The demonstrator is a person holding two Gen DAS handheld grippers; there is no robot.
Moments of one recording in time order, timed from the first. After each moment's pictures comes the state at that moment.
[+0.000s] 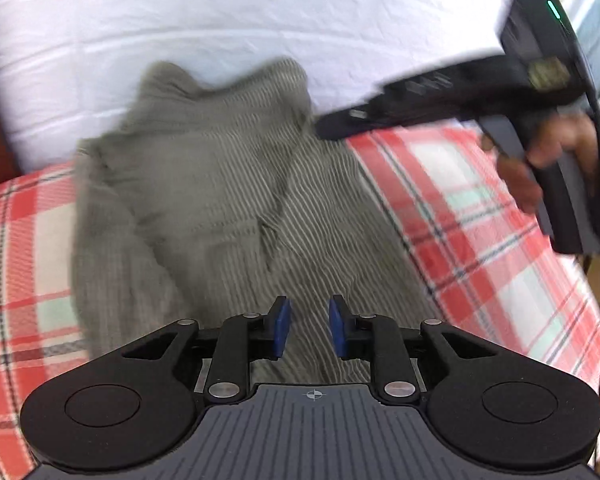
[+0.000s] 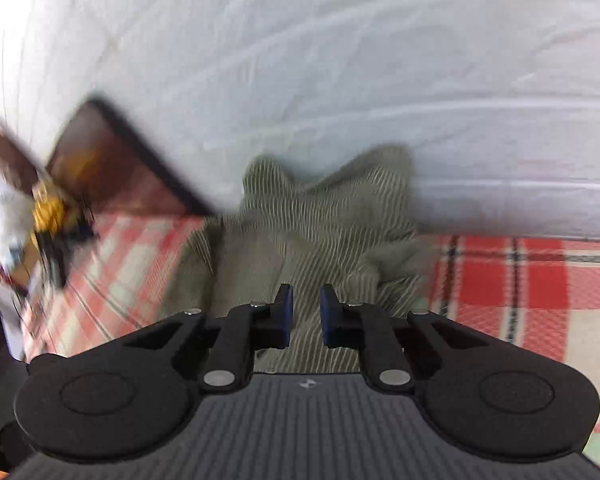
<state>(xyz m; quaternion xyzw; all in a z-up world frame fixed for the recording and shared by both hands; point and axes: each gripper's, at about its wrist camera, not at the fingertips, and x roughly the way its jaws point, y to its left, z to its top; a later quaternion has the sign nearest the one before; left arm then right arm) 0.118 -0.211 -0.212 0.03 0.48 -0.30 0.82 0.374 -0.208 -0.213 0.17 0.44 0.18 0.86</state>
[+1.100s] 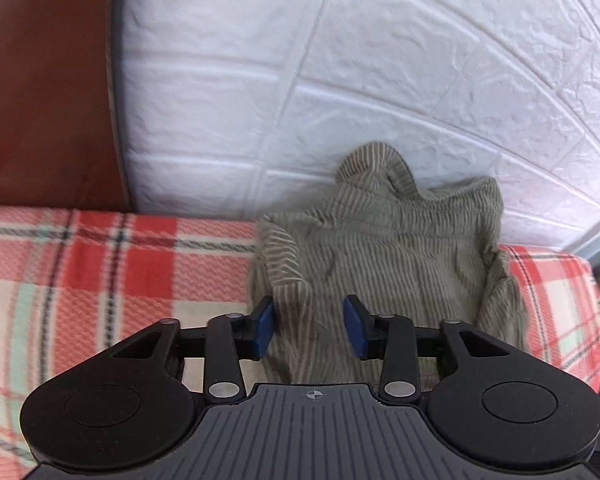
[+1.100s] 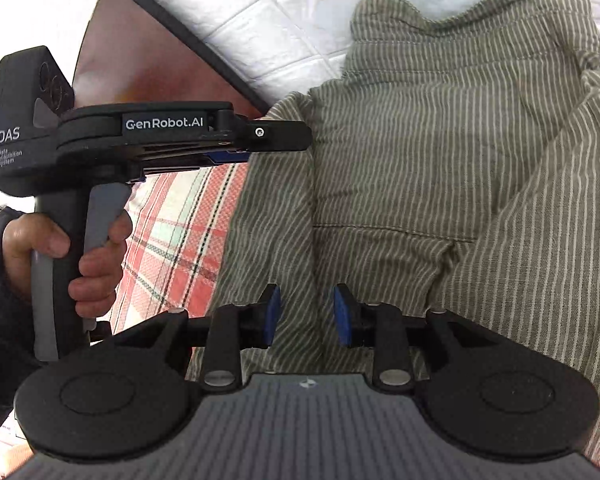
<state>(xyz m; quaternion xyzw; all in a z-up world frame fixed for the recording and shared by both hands) 0.235 -0.105 -0.217 -0.09 0.50 -0.18 0.85 0.356 -0.098 -0.264 0.23 0.50 0.24 0.80</state>
